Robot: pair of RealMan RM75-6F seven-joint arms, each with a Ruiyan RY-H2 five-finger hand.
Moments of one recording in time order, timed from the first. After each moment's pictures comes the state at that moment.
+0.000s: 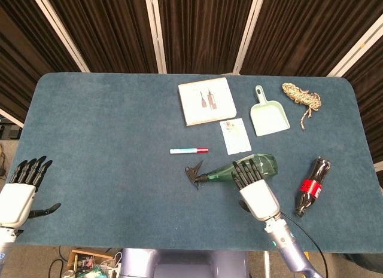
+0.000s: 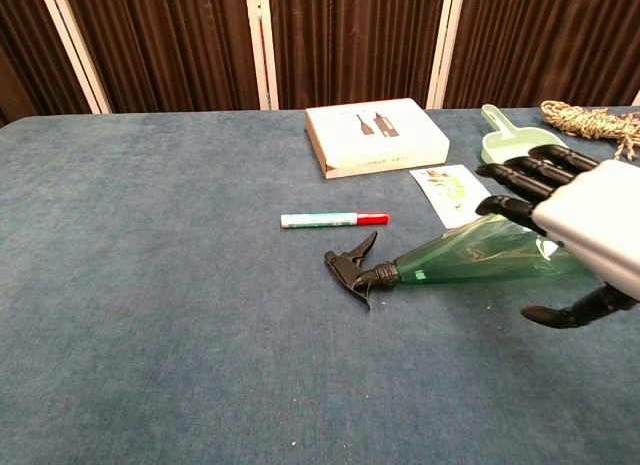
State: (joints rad) left arm -0.13 -1.14 0.00 -1.60 1.56 1.45 0.11; right arm 0.30 -1.57 0.10 -1.57 -1.64 1.22 -0.86
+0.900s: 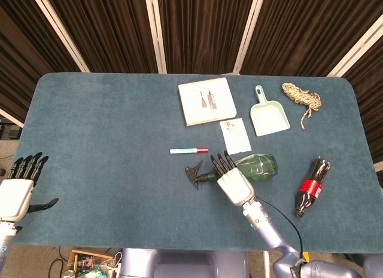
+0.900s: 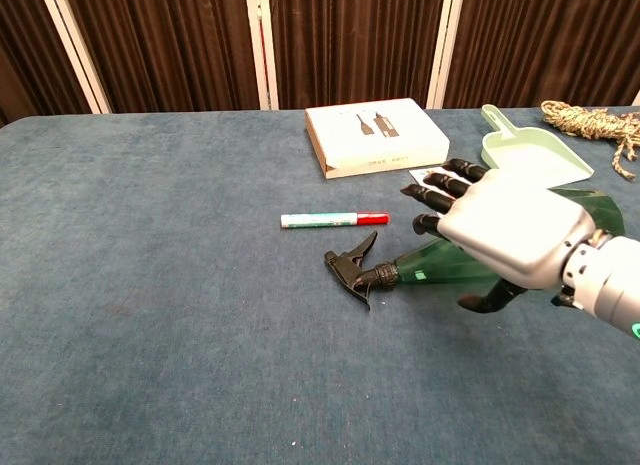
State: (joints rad) left arm -0.14 -1.15 -0.03 -1.60 1.48 1.40 0.15; right arm 0.49 -1.68 0.18 -1.44 -1.48 1.02 -1.05
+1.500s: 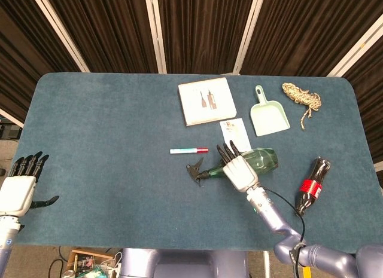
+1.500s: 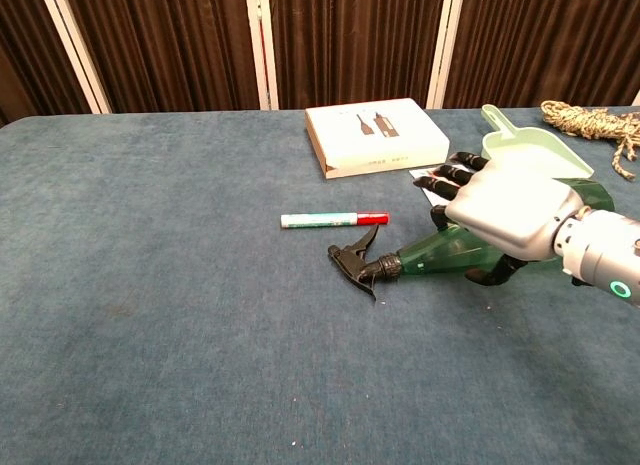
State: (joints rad) left arm -0.17 -1.17 -0.05 -1.60 1.37 1.32 0.20; right arm 0.59 -1.69 0.19 -1.26 -1.43 0.94 -0.94
